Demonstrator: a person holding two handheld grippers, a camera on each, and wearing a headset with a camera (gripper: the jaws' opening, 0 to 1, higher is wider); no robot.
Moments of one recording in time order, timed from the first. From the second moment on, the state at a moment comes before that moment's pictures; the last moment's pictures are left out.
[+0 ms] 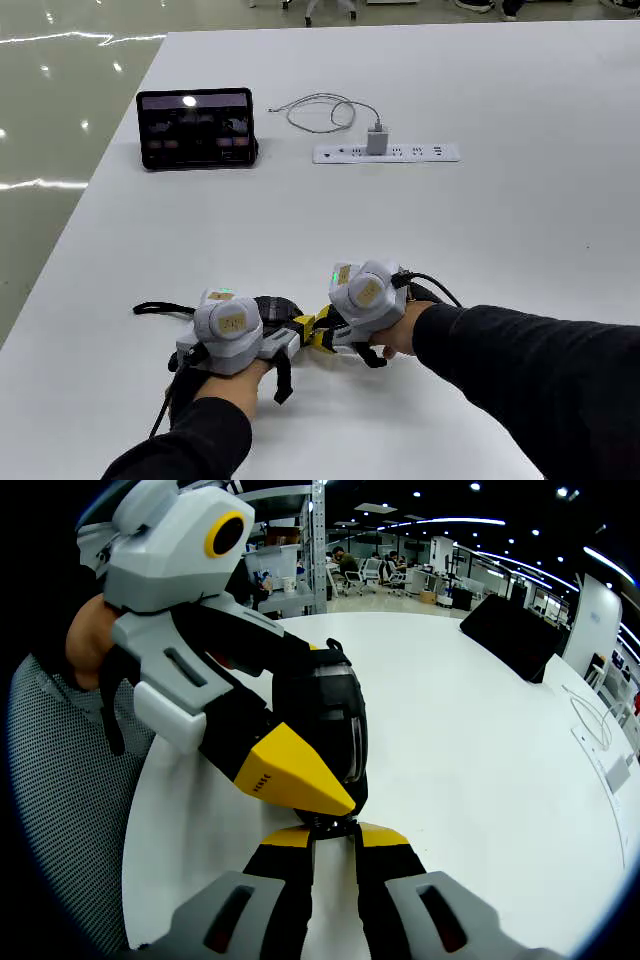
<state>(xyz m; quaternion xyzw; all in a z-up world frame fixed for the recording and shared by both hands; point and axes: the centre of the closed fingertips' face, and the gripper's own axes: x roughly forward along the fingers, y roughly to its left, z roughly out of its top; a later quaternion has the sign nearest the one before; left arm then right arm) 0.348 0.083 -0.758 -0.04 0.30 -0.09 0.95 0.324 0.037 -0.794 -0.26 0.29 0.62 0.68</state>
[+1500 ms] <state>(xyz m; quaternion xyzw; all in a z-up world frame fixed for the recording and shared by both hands) 0.345 0.094 -0.765 -0.03 0.32 -0.08 0.94 0.321 0.026 -0.777 -0.20 0.32 0.58 0.72</state>
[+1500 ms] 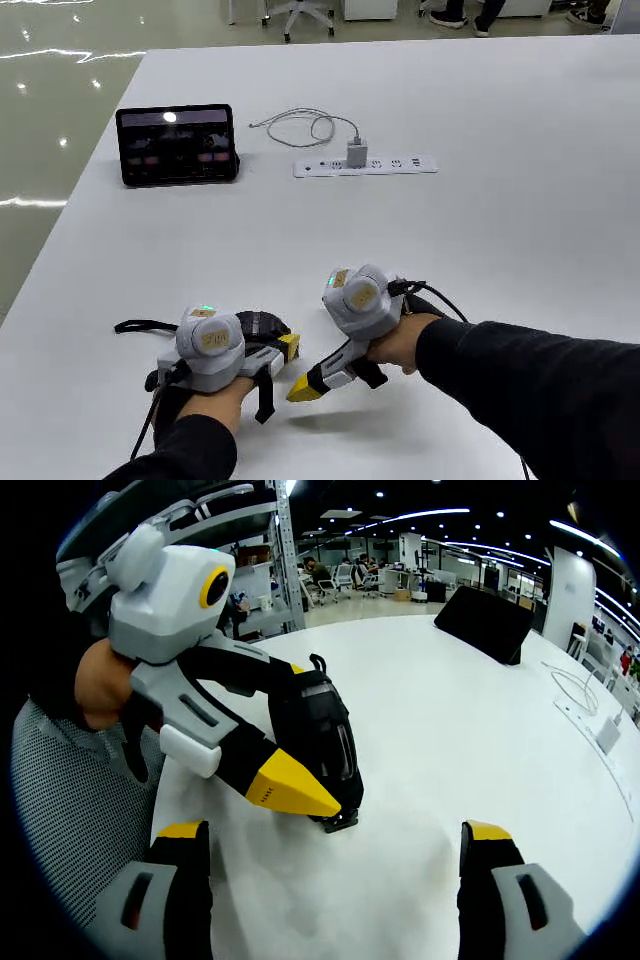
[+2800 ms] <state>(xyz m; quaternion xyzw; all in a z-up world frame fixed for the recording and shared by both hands) 0.298 0.133 -0.724 0.03 0.29 -0.30 0.91 0.319 -0.099 -0.753 -0.14 0.29 0.47 0.82</state>
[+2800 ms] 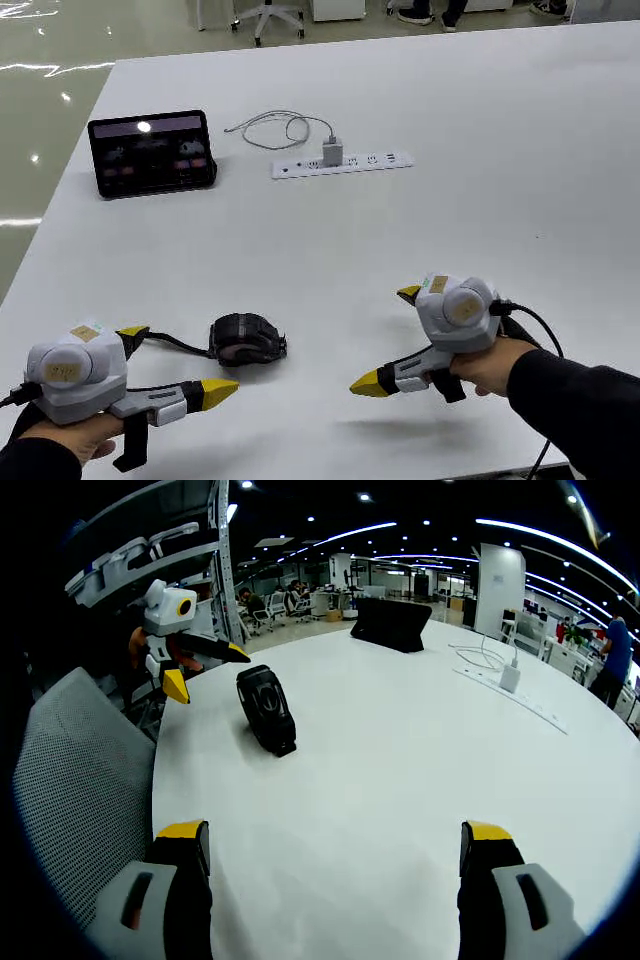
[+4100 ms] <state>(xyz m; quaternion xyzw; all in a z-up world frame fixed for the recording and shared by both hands) 0.274 0.172 -0.714 0.03 0.32 -0.29 0.90 0.273 -0.226 -0.726 -0.12 0.28 0.38 0.87</state>
